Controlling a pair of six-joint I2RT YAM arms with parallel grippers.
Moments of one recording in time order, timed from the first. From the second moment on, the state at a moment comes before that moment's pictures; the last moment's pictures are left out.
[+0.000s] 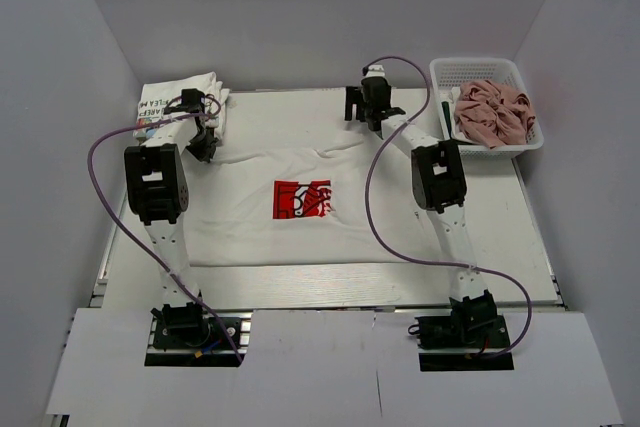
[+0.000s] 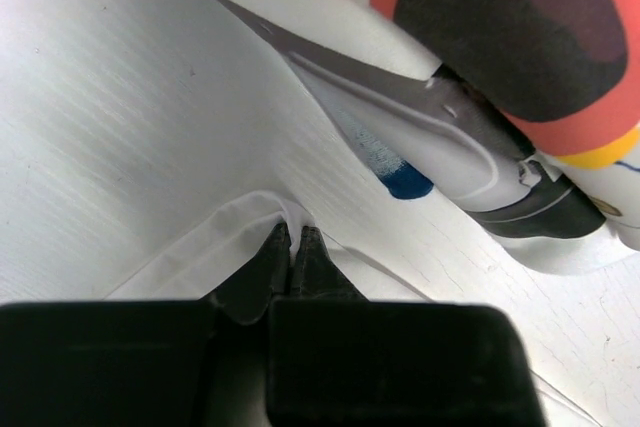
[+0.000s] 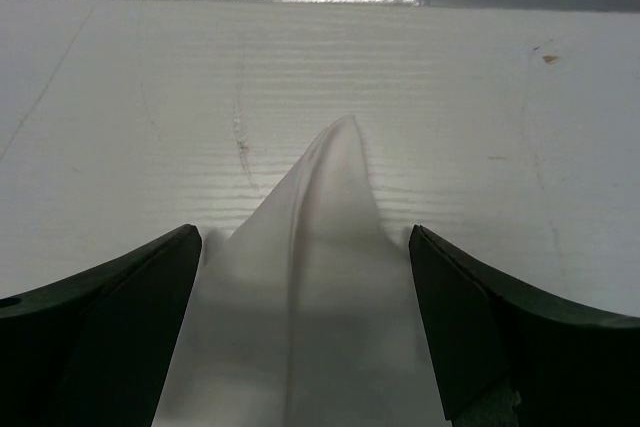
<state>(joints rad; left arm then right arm) 0.05 2.21 1.74 -0.71 -0.23 -0.77 0.37 2.61 2.16 -0.07 0.17 0.16</state>
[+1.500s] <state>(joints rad) 0.05 2.20 1.71 -0.68 -0.23 -0.77 0.43 2.42 2.08 -0.20 0.20 0.25</state>
